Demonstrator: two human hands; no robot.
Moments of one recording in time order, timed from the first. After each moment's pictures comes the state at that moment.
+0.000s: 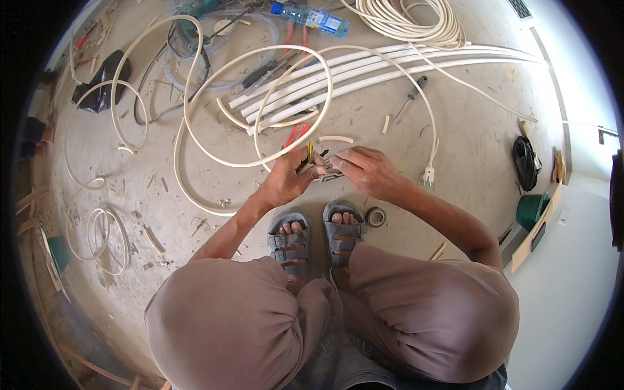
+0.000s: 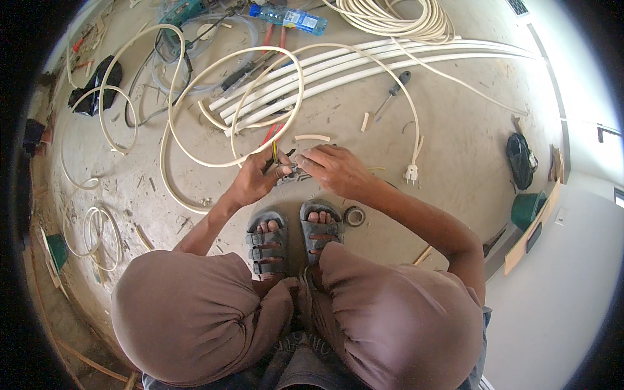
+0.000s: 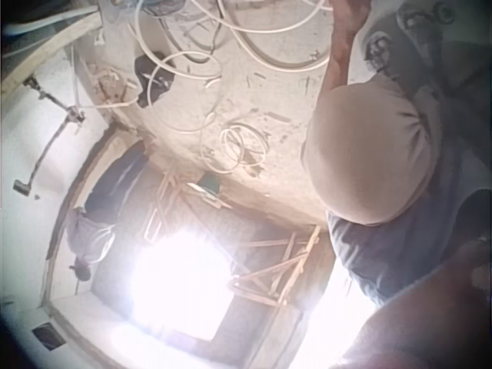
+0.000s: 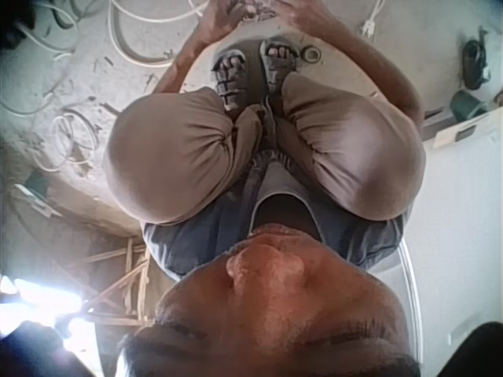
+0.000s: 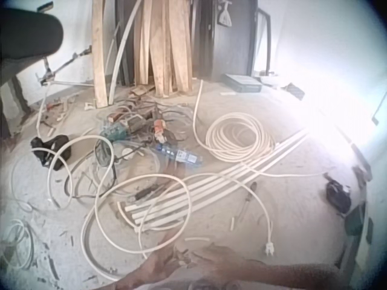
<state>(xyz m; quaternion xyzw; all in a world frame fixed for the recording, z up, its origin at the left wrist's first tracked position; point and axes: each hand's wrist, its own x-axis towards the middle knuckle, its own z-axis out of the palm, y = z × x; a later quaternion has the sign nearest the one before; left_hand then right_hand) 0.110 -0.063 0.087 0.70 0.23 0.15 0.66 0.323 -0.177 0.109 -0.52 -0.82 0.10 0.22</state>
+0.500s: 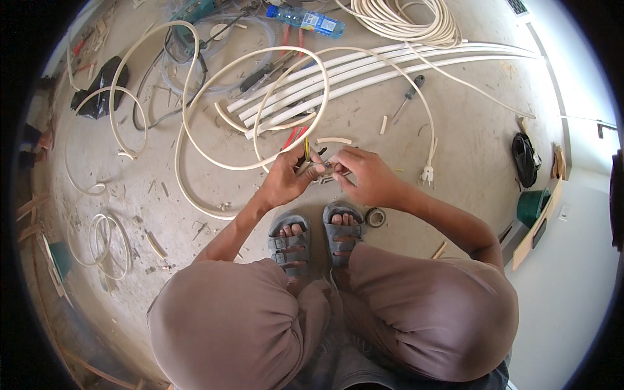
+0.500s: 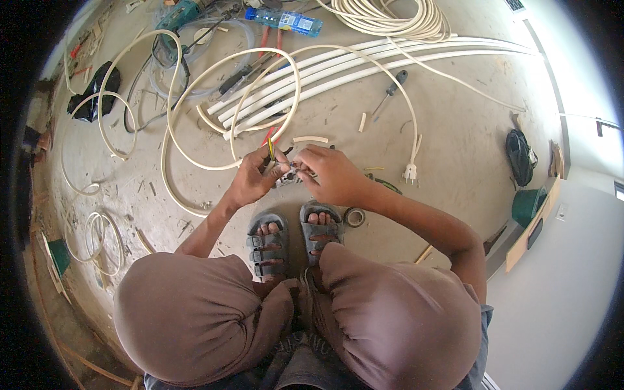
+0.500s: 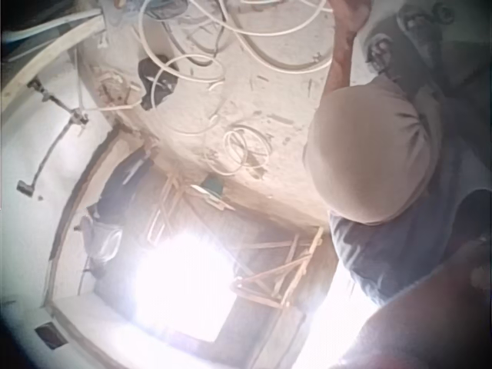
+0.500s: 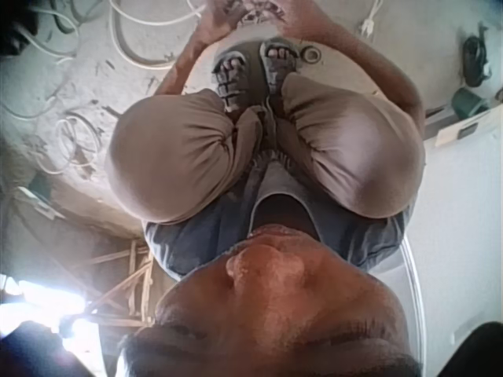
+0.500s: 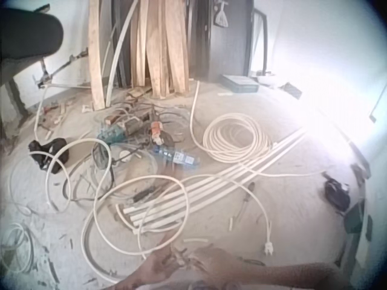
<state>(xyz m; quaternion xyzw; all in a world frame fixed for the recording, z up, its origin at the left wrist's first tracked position) 0.112 -0.059 0.095 0.68 0.25 0.12 0.68 0.306 -0.174 0.138 -0.61 -0.67 0.31 0.29</state>
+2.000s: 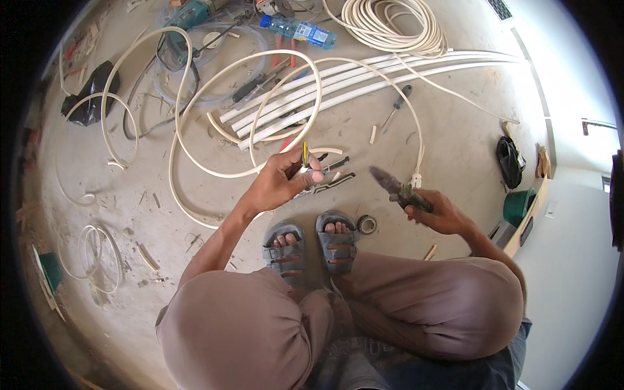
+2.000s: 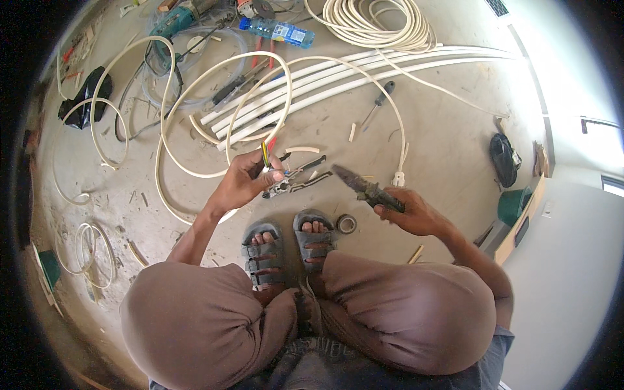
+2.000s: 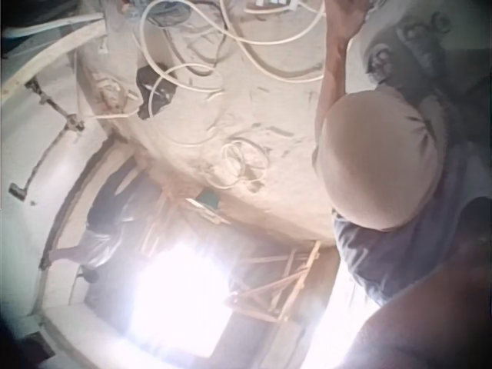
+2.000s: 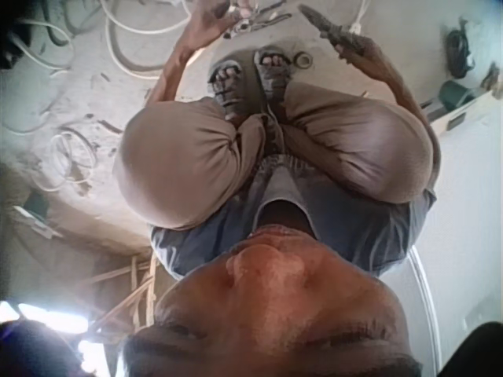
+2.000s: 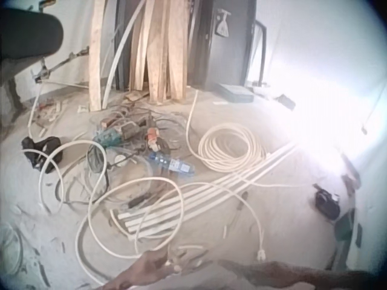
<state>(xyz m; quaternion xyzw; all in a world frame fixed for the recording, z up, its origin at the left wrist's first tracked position) 0.116 -0.040 0.119 0.63 0.19 0.11 0.74 0.390 -0.284 0.214 -0.72 -0.47 0.49 0.15</state>
